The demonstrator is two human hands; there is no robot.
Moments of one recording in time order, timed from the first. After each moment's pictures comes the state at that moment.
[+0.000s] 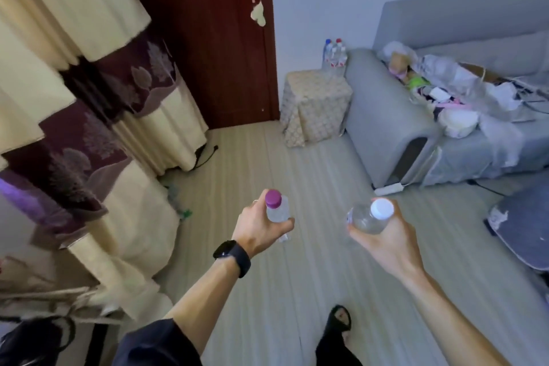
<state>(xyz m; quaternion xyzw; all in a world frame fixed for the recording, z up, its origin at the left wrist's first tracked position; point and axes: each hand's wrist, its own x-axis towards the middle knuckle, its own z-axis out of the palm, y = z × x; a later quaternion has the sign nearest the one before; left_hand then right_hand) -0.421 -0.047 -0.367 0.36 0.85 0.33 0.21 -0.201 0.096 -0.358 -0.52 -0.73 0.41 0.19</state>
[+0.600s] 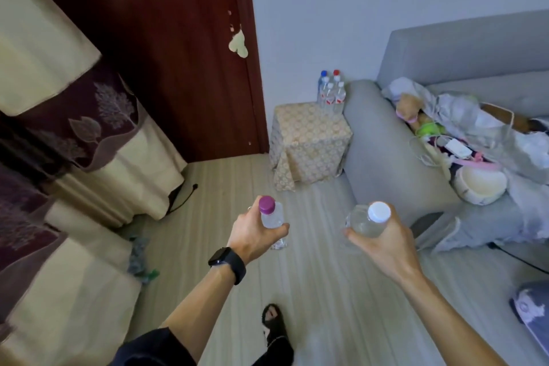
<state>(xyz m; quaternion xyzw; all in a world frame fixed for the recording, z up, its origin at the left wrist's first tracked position) -0.617 0.305 -0.374 0.33 0.86 0.34 0.22 -0.399 0.461 -0.355 -0.52 -0.75 0.39 0.16</state>
